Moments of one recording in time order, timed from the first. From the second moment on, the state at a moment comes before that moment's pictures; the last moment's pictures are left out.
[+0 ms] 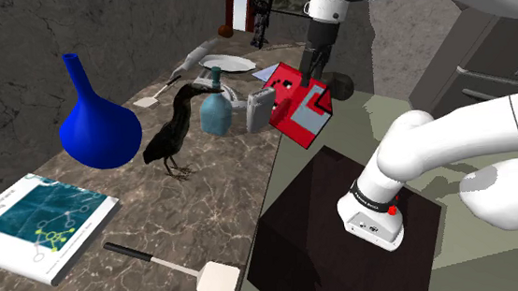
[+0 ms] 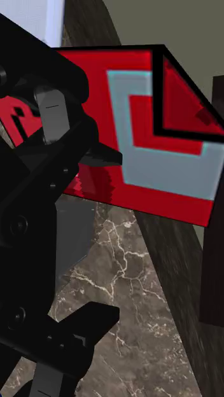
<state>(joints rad) -0.02 -0.76 -0.03 -2.45 0.05 1.62 -0.09</state>
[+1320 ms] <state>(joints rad) 0.20 -0.33 -0.15 -2.37 -0.08 1.96 -0.85</state>
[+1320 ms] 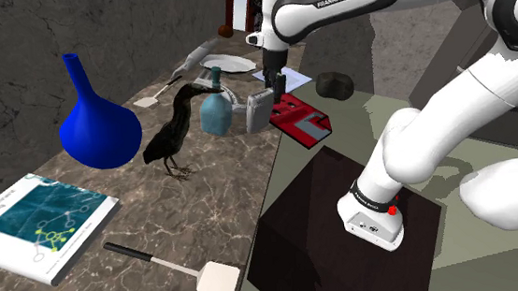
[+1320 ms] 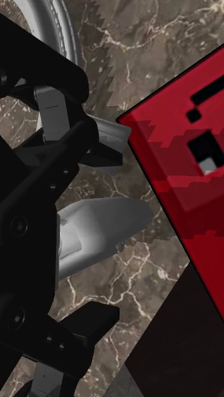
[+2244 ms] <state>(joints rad) 0.19 -0.33 -0.16 -2.38 -0.08 1.97 -0.85</state>
